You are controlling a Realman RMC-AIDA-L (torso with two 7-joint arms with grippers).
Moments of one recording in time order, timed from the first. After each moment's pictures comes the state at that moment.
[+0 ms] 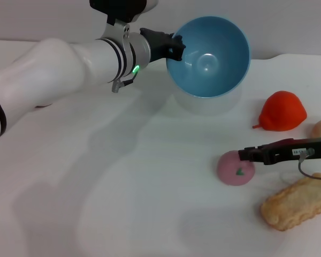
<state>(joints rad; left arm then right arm) -0.74 -2.07 1.86 0.71 1.85 0.16 -2.35 0.59 2.07 -1.01 -0.63 -2.16 -1.23 2.04</state>
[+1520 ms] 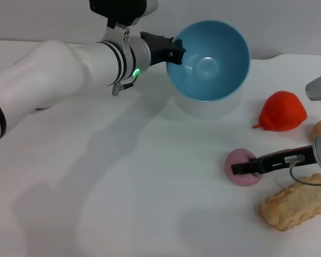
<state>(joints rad) -0.74 -2.07 1.87 0.71 1.85 0.16 -2.35 0.67 2.07 -1.03 -0.54 -2.28 -1.16 2.16</state>
